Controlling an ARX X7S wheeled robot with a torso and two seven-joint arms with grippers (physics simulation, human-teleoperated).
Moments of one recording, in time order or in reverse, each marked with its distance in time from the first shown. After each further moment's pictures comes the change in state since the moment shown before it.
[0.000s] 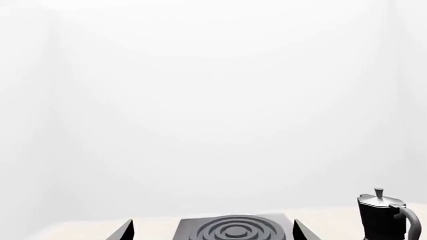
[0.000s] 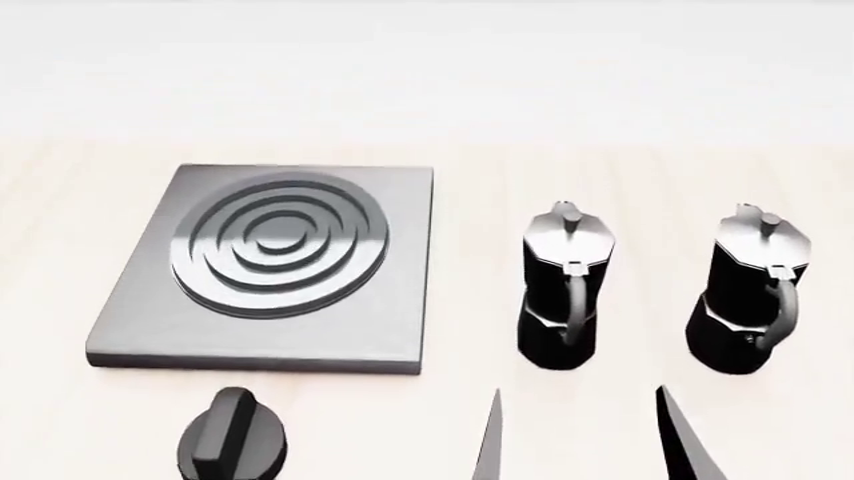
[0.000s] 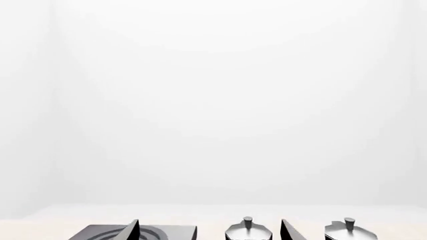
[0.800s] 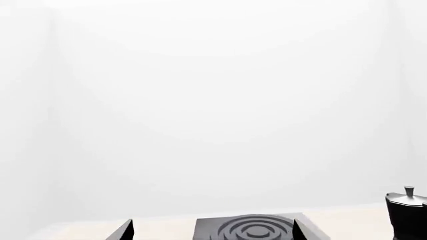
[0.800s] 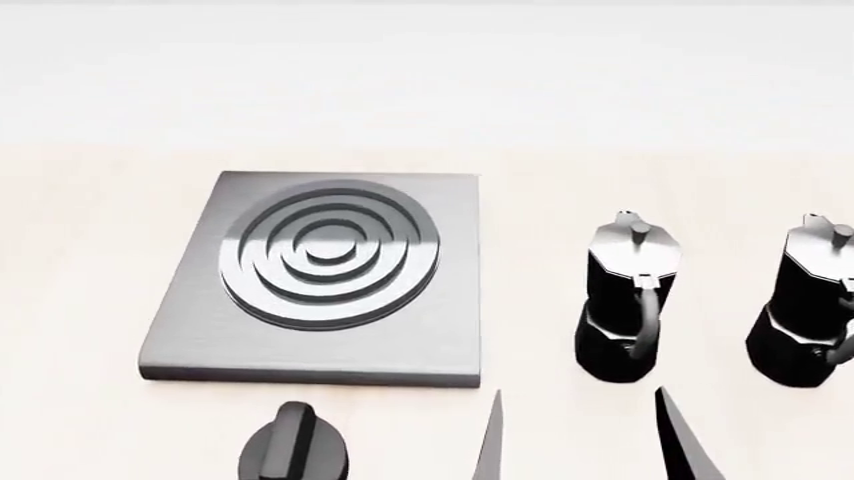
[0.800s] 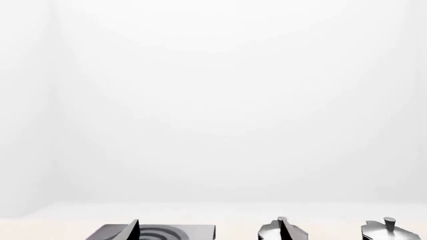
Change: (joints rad) left arm -0.007 -0.014 0.015 -0.009 0.000 0.004 -0.014; right arm 0.009 0.033 -0.023 0.009 0.021 -0.003 0.042
